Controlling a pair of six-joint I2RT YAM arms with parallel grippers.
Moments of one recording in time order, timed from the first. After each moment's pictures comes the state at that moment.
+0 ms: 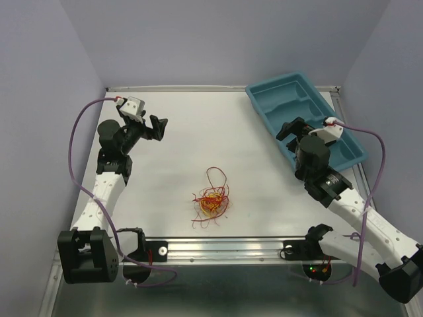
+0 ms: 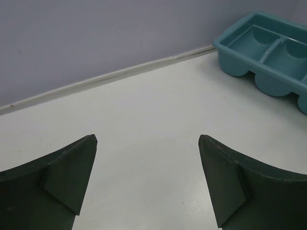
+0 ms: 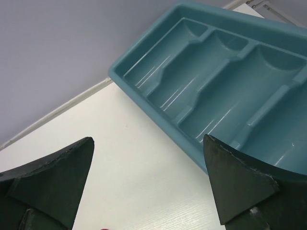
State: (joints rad) left arm 0.01 1.10 0.75 0.33 0.47 -0.01; right arm 0.58 0.89 0.80 -0.08 0.82 0.59
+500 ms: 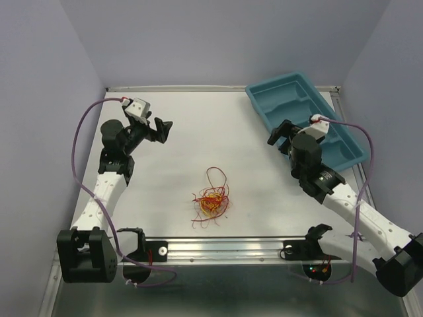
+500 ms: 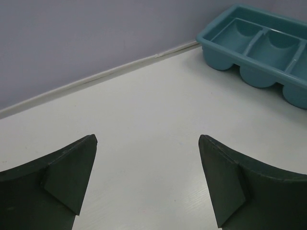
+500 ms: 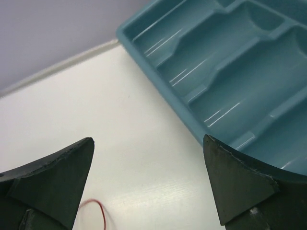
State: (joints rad) left arm -0.02 1.10 0.75 0.32 0.51 0.01; right arm 0.58 0.94 0.79 -0.07 0.71 0.56
